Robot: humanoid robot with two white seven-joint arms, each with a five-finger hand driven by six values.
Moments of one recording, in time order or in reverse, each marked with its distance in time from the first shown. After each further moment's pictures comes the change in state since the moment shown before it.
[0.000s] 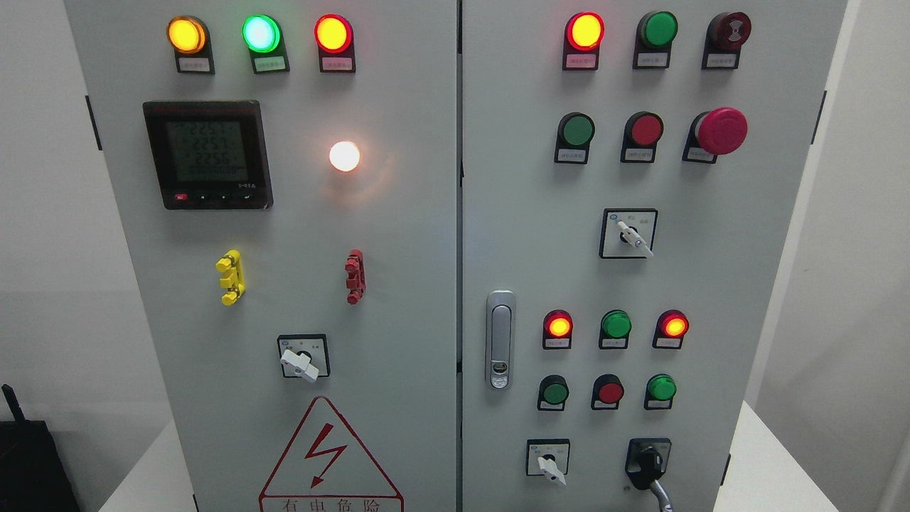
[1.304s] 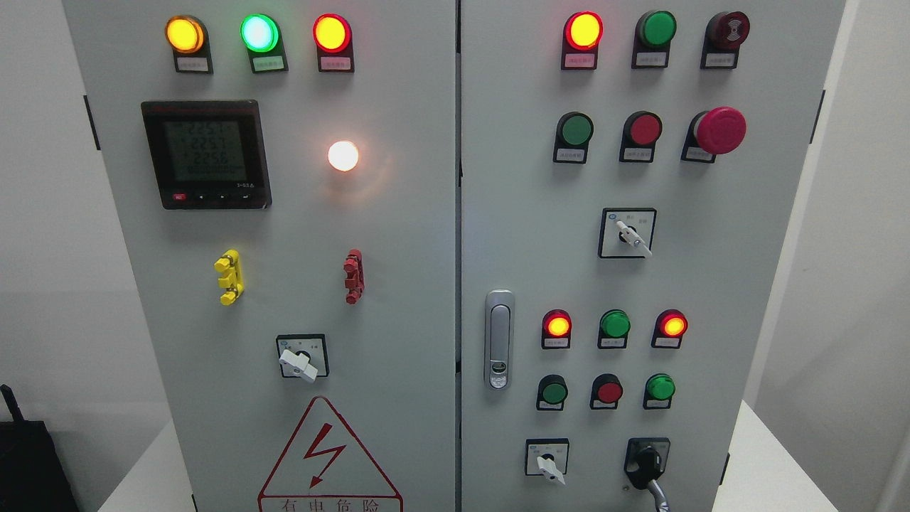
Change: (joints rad) left arm 0.000 0.000 0.000 0.000 0.000 0.000 0.000; right arm -0.013 0.000 0.015 0.000 0.000 0.010 -0.009
